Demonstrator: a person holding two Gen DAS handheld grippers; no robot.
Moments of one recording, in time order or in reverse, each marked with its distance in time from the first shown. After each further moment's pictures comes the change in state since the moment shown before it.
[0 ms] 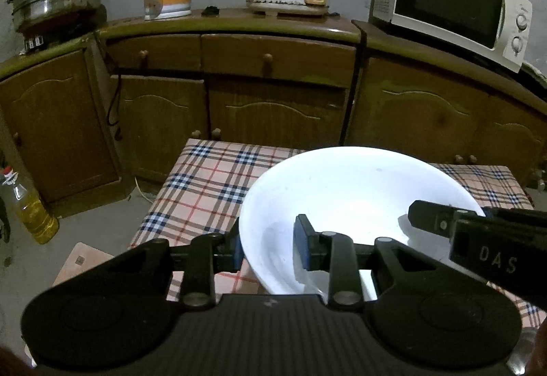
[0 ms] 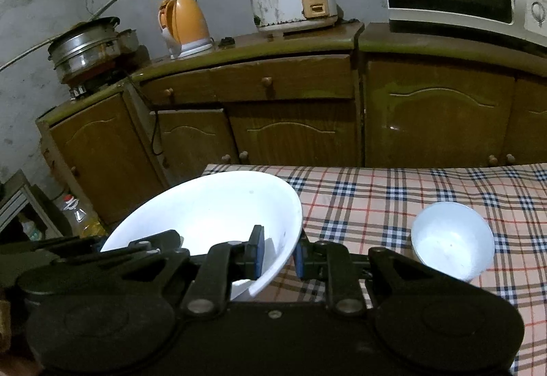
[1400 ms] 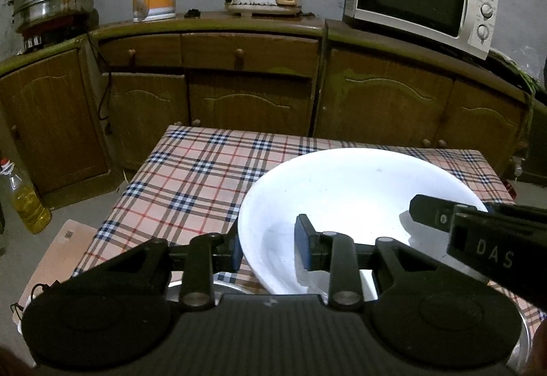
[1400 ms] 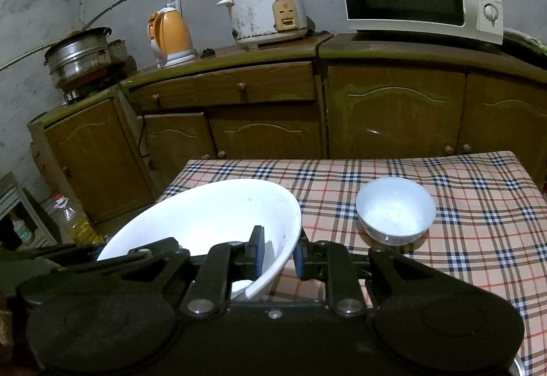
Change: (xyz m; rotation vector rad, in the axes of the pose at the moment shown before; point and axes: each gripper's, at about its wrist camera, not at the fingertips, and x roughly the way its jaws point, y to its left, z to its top) left arm -0.043 -0.042 -0.049 0.011 -0.020 -0.033; right arm -0.072 -0.029 -0.052 0.003 -0.050 -0.062
